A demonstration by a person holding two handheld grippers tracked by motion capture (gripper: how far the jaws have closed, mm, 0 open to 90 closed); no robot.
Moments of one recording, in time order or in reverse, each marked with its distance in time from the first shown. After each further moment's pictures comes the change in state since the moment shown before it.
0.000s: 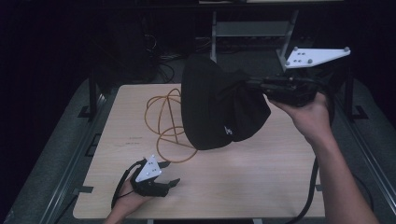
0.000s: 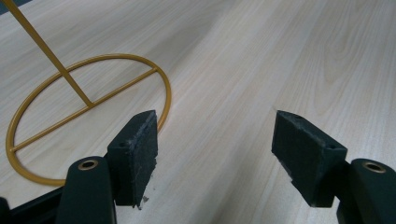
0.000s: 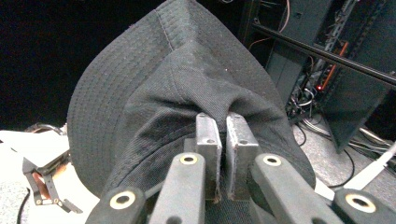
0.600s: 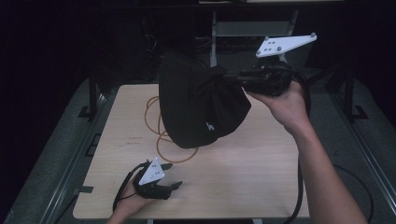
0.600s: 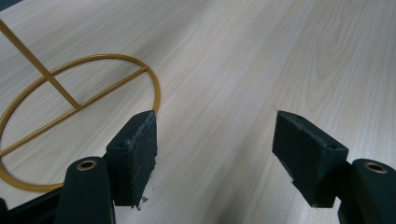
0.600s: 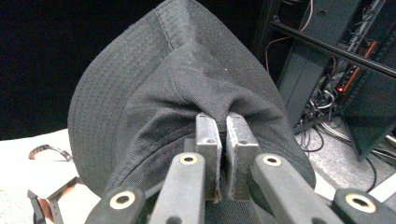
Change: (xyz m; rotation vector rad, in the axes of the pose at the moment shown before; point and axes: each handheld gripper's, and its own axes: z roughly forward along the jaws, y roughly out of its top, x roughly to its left) left arm -0.008 0.000 0.006 0.015 -0.011 0.033; right arm 0.008 0.029 0.041 0.026 0.062 -0.013
